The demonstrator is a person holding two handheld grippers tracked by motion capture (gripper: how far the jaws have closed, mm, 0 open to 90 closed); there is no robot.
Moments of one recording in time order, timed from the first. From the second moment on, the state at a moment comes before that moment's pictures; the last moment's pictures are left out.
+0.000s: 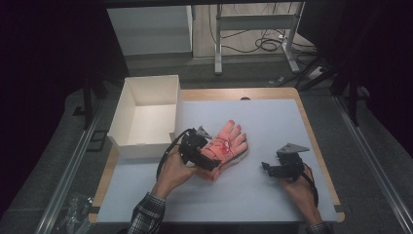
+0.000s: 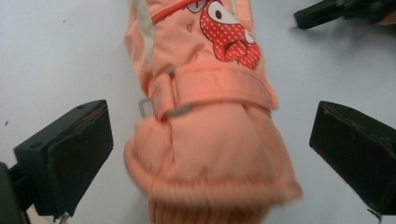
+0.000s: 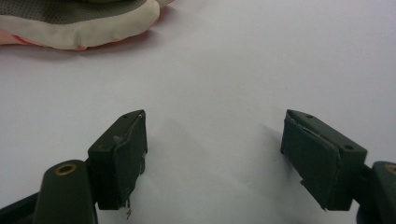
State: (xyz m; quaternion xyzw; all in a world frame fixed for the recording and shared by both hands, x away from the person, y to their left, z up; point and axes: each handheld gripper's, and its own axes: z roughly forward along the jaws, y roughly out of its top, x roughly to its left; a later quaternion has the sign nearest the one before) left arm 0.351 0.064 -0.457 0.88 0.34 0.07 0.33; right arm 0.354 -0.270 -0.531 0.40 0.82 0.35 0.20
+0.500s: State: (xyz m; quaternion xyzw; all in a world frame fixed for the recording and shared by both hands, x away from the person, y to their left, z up) left arm 0.376 0.031 -0.506 0.91 0.33 0.03 0.25; right arm 0.354 -0.270 -0.531 0.40 0.82 0.35 0.20
